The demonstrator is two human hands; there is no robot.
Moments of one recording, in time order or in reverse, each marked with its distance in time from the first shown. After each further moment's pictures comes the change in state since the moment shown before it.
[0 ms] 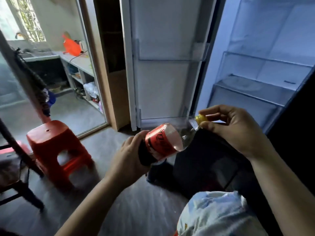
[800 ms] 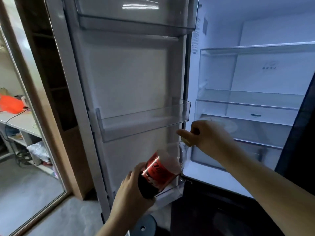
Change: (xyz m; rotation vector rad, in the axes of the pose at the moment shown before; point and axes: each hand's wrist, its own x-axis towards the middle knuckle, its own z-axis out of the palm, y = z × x) left_hand 0.272 -0.061 0.057 -0.232 -0.085 0.109; right_hand 0.248 0.030 -0.018 -0.893 0.249 0.189
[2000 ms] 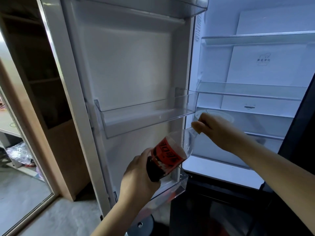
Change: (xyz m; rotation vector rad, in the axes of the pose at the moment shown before) left_hand 0.043 -0.010 -0.004 0.079 -0.070 0.074; right_hand 0.021 0.029 0.043 0.146 -0.044 -0.080
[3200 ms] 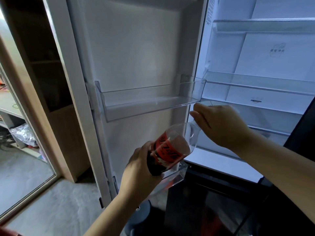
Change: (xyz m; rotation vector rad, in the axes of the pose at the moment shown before) left_hand -0.014 -0.012 0.019 -0.082 0.090 0.073; right_hand -0.003 -0.017 0.009 -0.332 0.243 -0.399
